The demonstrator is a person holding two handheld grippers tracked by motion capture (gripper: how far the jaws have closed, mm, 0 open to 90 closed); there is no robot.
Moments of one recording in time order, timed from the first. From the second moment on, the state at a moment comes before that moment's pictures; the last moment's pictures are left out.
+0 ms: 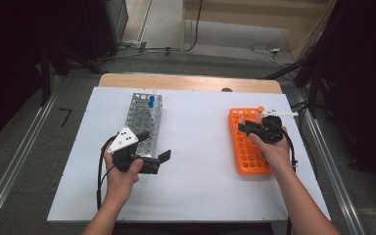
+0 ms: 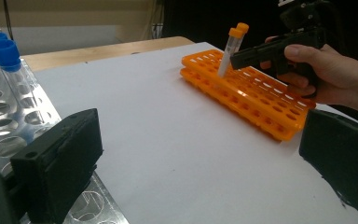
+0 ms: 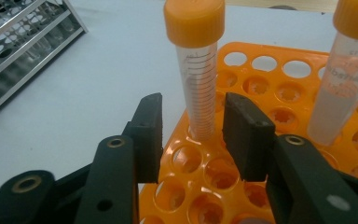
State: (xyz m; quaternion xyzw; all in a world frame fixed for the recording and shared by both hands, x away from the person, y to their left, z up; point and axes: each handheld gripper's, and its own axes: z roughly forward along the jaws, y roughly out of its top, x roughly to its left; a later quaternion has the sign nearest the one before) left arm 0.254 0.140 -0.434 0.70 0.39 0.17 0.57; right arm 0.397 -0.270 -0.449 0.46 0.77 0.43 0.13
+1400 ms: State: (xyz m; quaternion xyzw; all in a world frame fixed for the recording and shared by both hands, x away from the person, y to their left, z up) left arm 0.253 0.129 -0.431 0.71 0.37 0.17 0.57; right arm 0.380 -0.272 -0.426 0.42 0.75 0.49 0.16
